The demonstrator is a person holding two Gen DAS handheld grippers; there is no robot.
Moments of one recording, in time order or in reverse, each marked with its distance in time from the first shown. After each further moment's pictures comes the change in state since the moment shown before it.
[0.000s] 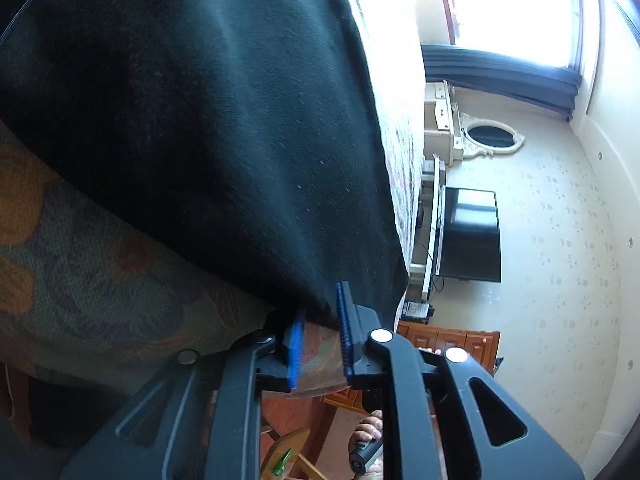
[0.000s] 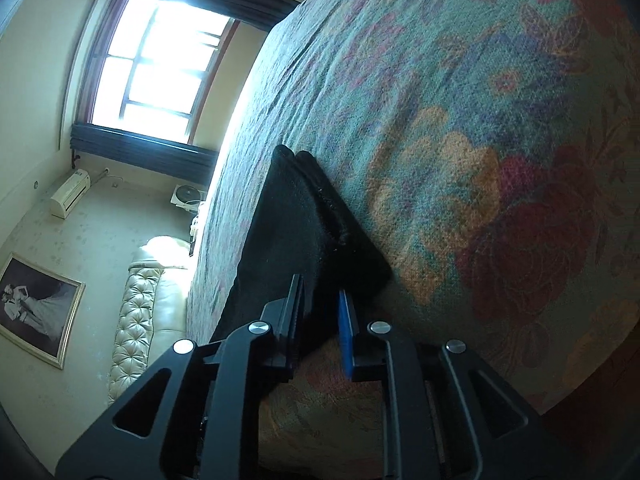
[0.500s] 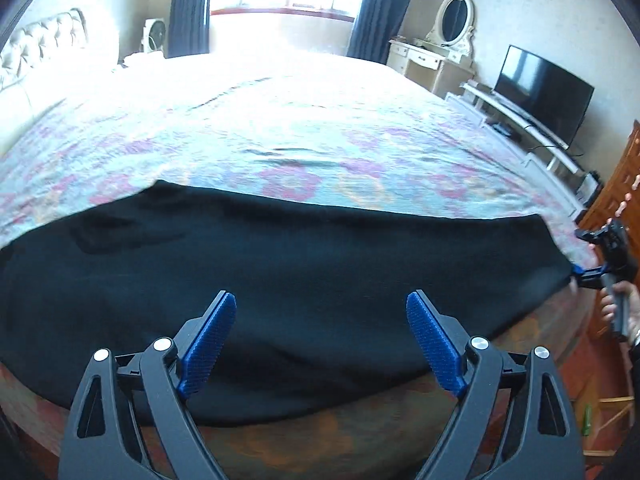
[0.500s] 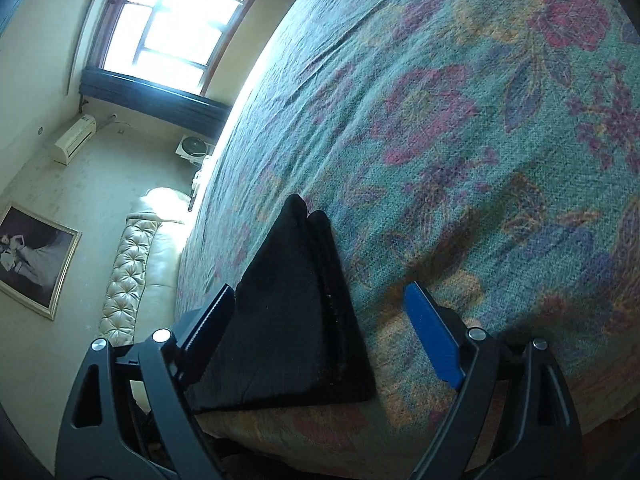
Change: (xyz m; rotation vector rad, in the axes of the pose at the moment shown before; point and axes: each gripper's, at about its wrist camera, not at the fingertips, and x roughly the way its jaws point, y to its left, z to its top) left arm -0.077 -0.085 0.020 0.940 -0.298 0.682; right arm 0.037 0.007 0.082 -0.116 0.195 0.011
